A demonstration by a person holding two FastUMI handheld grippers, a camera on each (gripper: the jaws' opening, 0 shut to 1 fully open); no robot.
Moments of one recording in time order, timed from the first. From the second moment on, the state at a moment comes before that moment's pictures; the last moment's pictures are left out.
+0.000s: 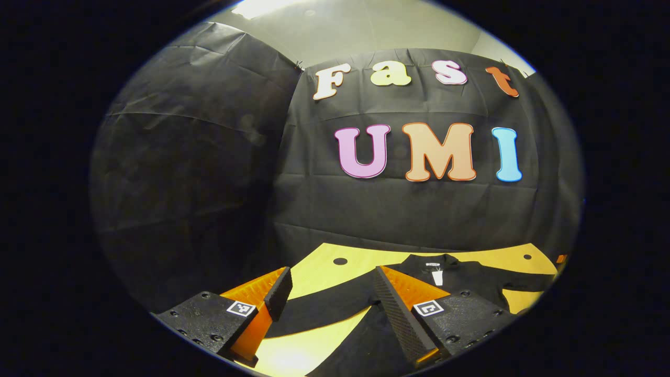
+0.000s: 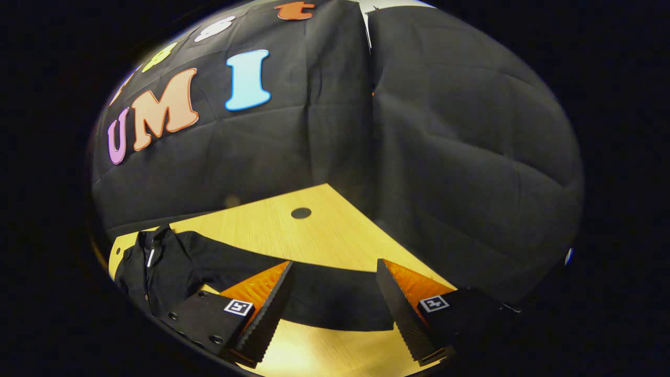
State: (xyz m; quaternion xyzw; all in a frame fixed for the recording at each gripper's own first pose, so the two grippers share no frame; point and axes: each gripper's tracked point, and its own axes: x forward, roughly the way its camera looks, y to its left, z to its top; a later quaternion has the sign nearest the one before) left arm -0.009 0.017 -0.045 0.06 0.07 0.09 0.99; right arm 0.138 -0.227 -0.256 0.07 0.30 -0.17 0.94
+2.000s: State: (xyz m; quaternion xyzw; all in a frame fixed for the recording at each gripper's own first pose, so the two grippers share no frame) left arm -0.004 -0.023 -0.064 0.08 0.09 0.03 0.99; right arm 0.138 -0.224 -0.357 0.06 0.41 -0.14 0.90
